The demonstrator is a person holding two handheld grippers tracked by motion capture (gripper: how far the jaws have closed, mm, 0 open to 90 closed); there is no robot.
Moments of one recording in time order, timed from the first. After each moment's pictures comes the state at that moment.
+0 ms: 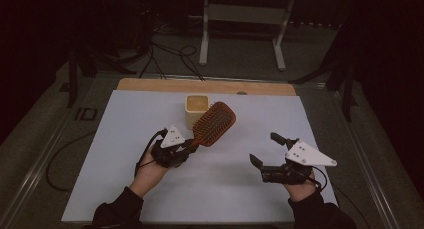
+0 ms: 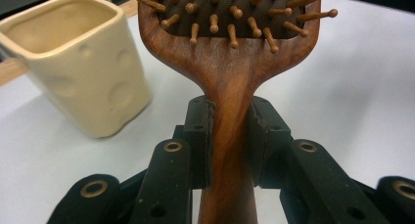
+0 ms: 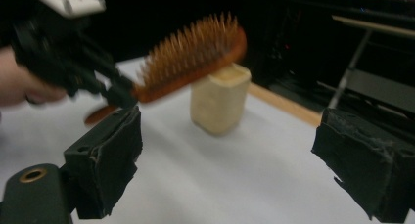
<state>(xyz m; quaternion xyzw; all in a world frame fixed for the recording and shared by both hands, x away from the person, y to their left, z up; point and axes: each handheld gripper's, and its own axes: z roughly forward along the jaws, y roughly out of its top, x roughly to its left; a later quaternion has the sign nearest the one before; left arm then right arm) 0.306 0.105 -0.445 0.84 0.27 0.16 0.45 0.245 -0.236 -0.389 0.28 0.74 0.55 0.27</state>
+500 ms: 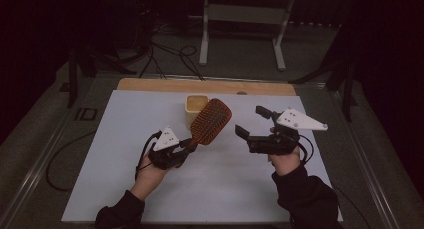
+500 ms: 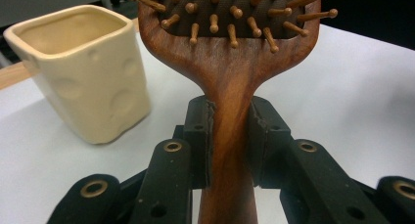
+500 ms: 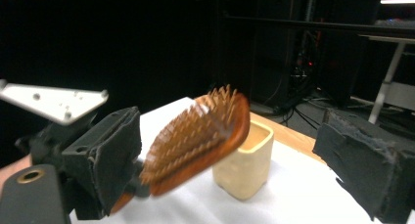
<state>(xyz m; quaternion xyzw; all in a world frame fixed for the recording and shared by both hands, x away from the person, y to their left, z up) 0.301 0.114 -0.454 0.81 0.29 0.17 0.49 0.294 -0.202 -0.345 0.30 0.70 0.60 0.22</state>
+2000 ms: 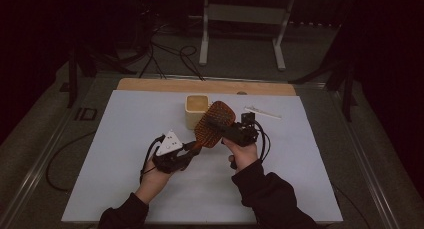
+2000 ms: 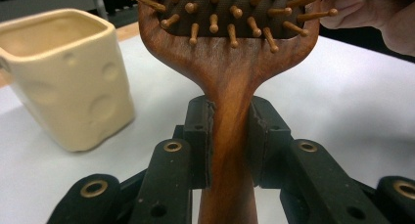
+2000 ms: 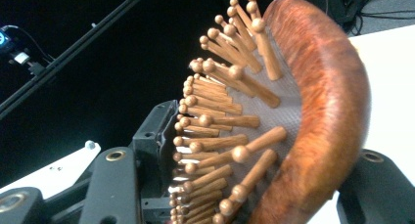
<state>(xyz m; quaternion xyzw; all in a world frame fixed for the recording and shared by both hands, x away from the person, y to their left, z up) 0.297 0.104 -0.461 0.80 0.28 0.15 0.51 0.341 -0.138 -0.409 0.47 0.62 0.62 -0.02</state>
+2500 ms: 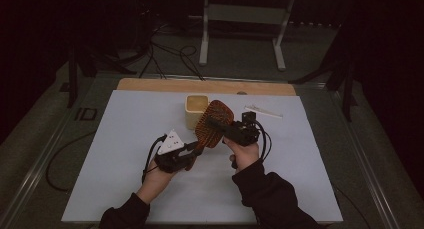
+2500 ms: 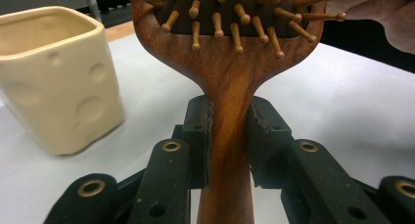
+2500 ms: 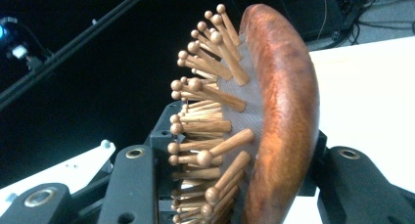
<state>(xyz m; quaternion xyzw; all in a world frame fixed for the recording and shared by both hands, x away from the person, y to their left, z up) 0.298 0.099 -0.460 0.80 0.28 0.14 0.52 0.335 -0.137 -0.397 0.45 0.64 0.62 0.01</state>
